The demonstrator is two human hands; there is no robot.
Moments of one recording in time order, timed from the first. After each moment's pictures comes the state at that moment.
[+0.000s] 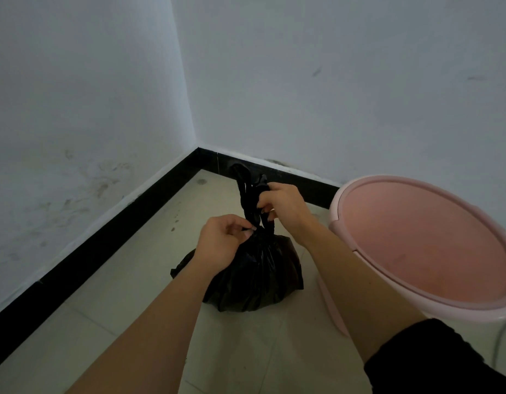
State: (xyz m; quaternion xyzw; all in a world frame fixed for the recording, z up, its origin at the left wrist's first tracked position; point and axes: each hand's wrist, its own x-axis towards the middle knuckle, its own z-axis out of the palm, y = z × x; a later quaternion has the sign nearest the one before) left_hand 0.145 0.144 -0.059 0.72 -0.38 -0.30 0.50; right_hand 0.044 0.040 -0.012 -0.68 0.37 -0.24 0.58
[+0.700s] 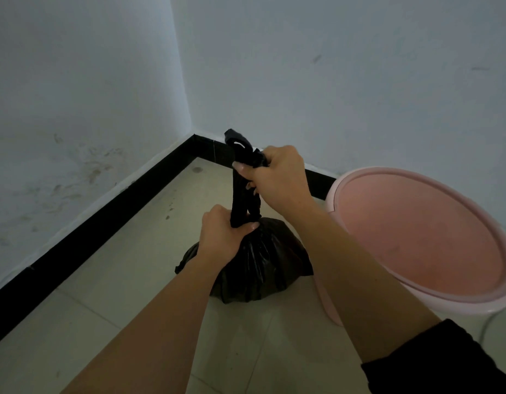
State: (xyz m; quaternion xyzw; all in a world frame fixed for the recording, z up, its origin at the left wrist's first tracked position) left_hand 0.135 0.131 -0.071 0.79 -0.39 -0.20 0.44; right_hand 0.054 0.051 0.023 -0.76 0.34 -0.35 0.42
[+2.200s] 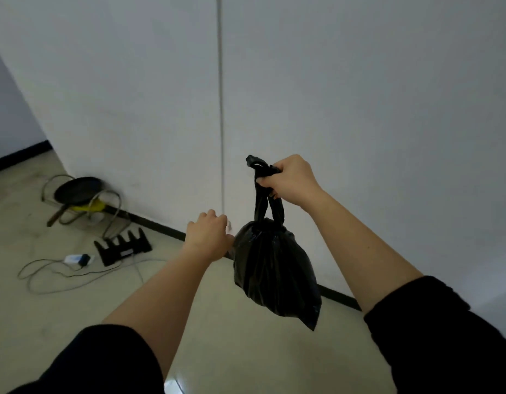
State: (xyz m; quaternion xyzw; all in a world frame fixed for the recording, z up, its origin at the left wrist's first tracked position) left_hand -0.144 0.644 0.663 0.98 0.21 0.02 0.07; right_hand -0.045 0.503 0.780 -0.87 -0.24 0.08 0.43
